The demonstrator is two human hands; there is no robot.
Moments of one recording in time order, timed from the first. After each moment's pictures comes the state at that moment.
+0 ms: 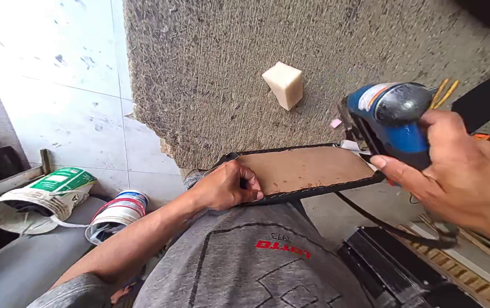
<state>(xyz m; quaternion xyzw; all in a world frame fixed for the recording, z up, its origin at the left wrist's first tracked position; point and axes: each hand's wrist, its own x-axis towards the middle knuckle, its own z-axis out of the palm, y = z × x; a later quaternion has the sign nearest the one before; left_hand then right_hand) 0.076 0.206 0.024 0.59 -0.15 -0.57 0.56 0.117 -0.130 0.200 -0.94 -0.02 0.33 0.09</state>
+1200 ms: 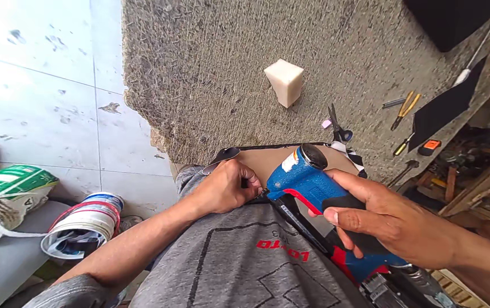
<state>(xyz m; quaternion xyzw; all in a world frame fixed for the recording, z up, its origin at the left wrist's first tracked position) 0.050 0.212 0.022 0.63 -0.16 -0.48 0.59 0.093 -0.039 0.213 -0.64 0.21 0.61 0.42</state>
